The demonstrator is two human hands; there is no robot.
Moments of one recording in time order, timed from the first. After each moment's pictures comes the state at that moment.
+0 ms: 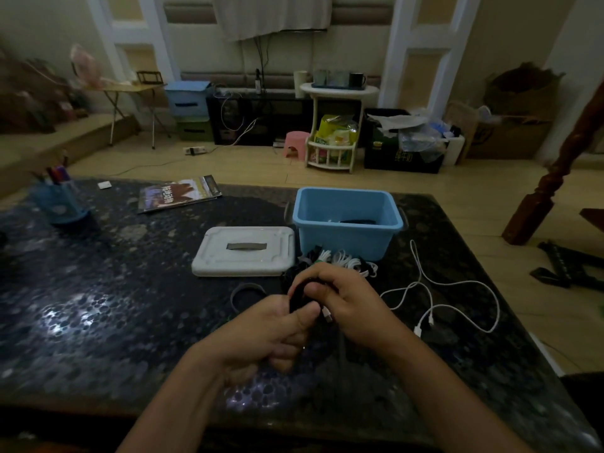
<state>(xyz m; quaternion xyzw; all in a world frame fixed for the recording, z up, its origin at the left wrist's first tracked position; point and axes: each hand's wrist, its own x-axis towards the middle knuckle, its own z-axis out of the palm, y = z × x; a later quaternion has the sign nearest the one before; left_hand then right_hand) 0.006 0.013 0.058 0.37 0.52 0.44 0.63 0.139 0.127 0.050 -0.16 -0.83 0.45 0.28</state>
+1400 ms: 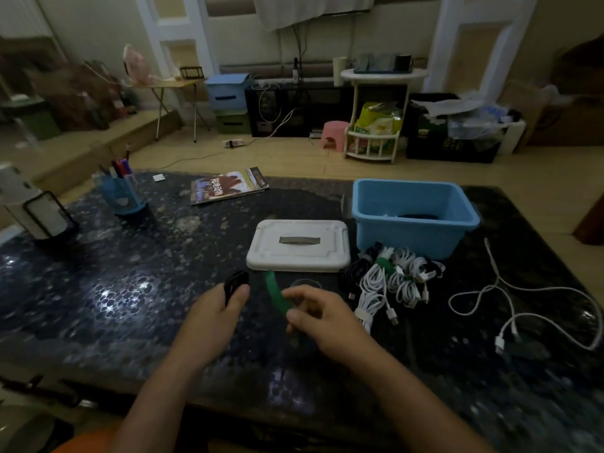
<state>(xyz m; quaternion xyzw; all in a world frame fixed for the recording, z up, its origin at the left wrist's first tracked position) -0.122 -0.043 0.022 0.33 0.86 0.37 0.15 0.031 0.075 -0.003 -0.24 -0.77 0.57 0.17</state>
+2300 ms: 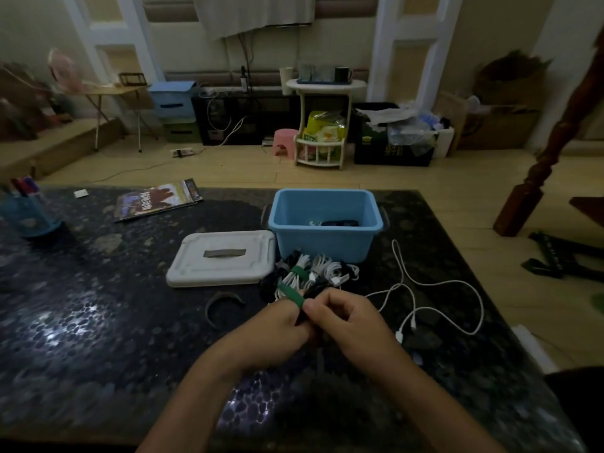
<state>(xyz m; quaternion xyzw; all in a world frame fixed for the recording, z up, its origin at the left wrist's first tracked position) 0.036 0.070 0.054 0.60 0.64 0.30 0.37 0.177 0.135 0.028 -0.27 -0.70 0.59 0.29</state>
